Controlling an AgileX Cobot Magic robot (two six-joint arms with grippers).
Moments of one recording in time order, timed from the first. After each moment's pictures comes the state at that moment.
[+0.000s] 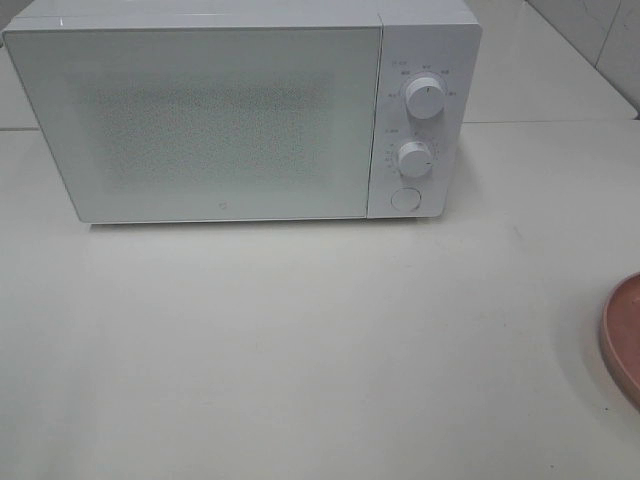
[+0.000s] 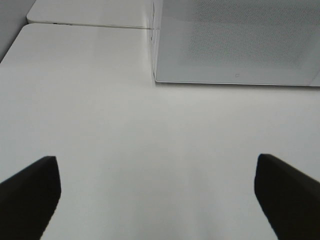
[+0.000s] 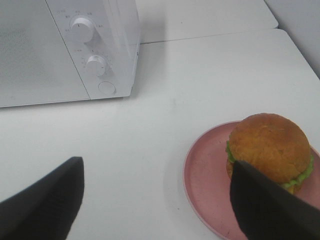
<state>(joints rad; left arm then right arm) -0.03 -0.01 -0.50 -0.09 1.04 0.01 0.06 0.03 -0.56 0.01 0.98 0.15</state>
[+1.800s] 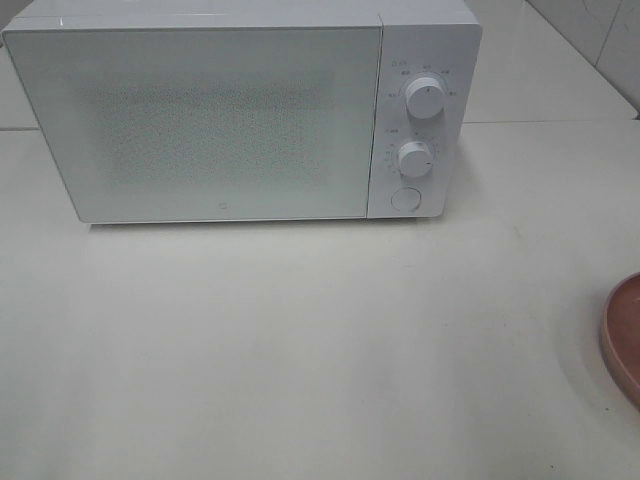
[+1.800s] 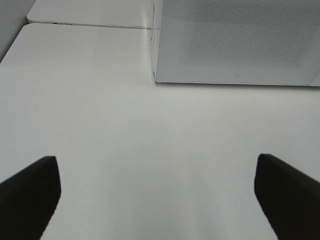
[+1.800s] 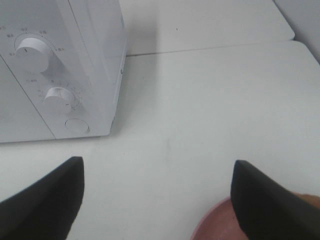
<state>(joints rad) -0.03 -0.01 -0.50 -0.09 1.04 0.01 0.06 0.74 -0.36 -0.05 0.09 0.15</state>
